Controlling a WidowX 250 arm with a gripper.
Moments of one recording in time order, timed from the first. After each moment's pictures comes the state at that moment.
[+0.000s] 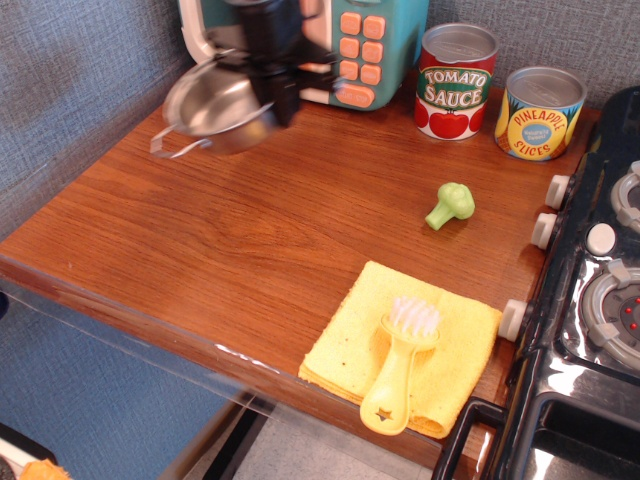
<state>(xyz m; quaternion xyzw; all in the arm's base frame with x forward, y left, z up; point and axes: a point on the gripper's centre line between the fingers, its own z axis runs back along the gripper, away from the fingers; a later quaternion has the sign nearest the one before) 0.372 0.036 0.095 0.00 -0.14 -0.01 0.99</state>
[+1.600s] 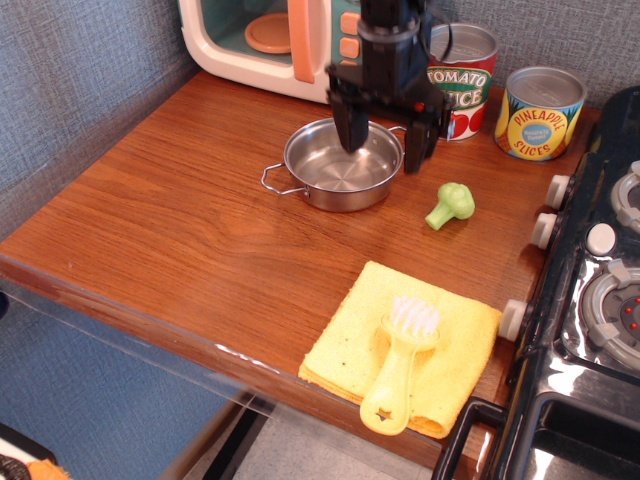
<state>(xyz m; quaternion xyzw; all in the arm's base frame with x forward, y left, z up) 0.383 -0.030 0.081 -0.01 -0.09 -0.07 0.99</state>
